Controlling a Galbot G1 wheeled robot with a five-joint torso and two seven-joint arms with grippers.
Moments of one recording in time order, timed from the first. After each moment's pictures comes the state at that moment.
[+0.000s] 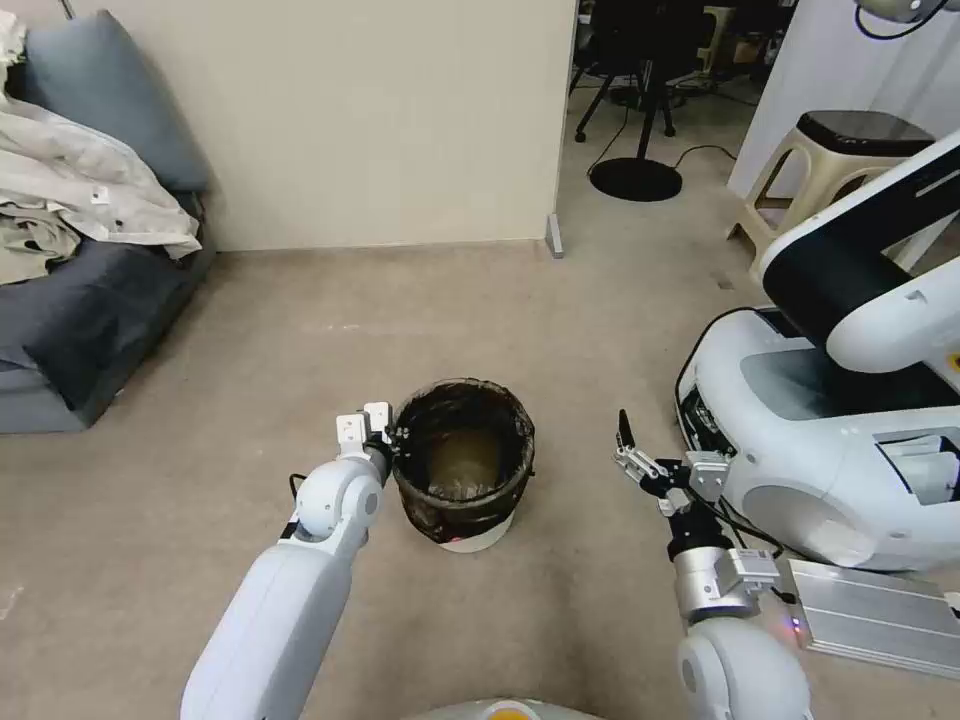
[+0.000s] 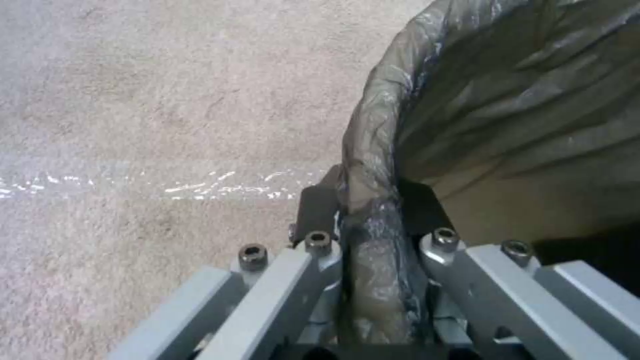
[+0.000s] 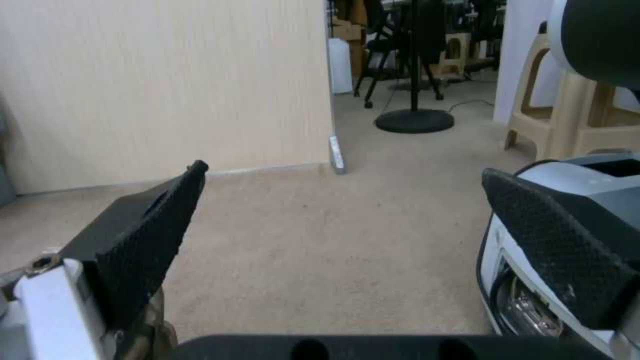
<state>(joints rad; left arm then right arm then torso) 1.06 -1.31 -0.29 -1.68 -0.57 0.73 -0.32 -1.60 1.56 0.52 2.07 0.09 0.09 0.01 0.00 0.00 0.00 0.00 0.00</state>
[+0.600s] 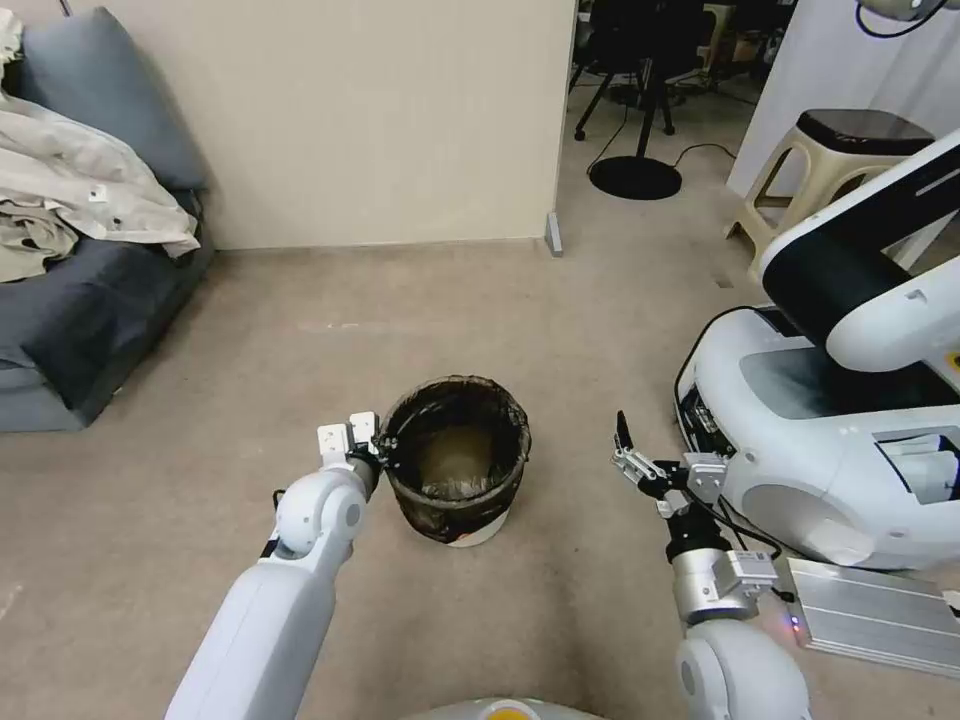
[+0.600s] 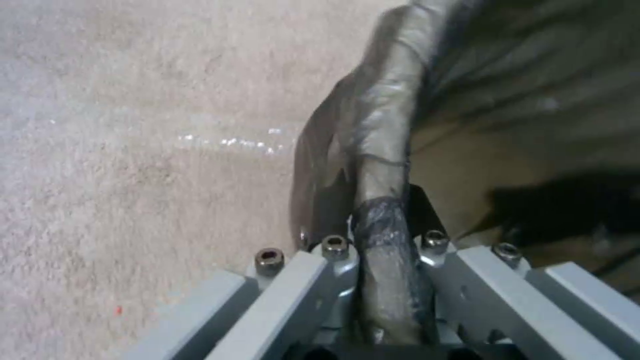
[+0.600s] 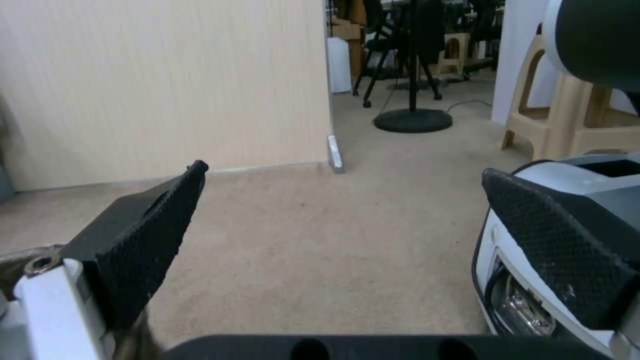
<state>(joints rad) 1.16 -1.31 -0.40 -1.83 -0.66 0.74 -0.32 -1.61 1.55 0.52 2.08 0.09 0.10 0.01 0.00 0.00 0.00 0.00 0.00</state>
